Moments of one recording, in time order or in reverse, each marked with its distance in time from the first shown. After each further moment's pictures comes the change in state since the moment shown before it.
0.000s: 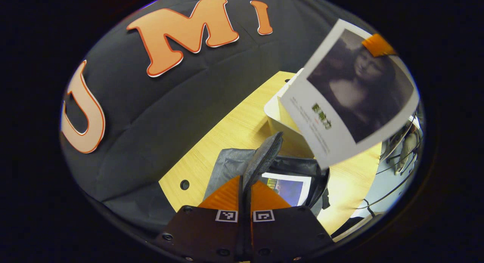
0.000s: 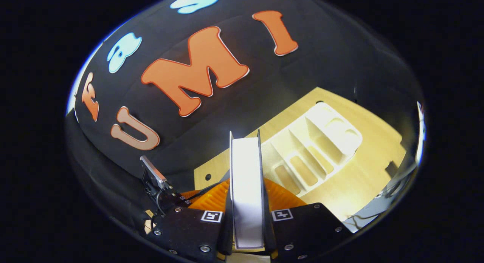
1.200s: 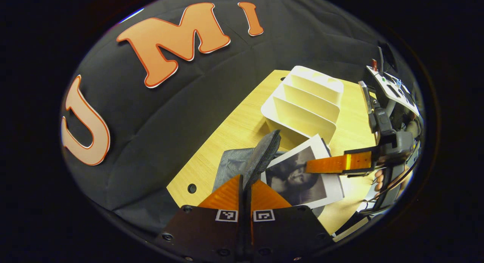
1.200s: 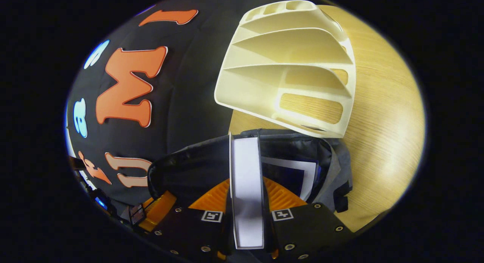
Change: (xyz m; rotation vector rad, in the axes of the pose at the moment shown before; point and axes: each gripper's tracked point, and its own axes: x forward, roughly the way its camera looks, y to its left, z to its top) left arm -0.016 -0.008 0.007 0.078 0.003 0.015; right arm 0.185 -0.008 -0.161 0.605 0.050 0.168
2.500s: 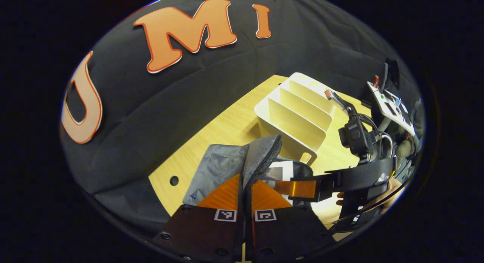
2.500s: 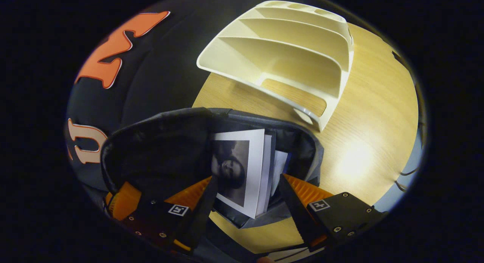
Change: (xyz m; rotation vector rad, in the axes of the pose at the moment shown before) left arm -0.002 -0.030 -0.022 -0.211 -0.010 -0.092; right arm -0.009 -0.031 -0.020 -0.253 0.119 -0.390
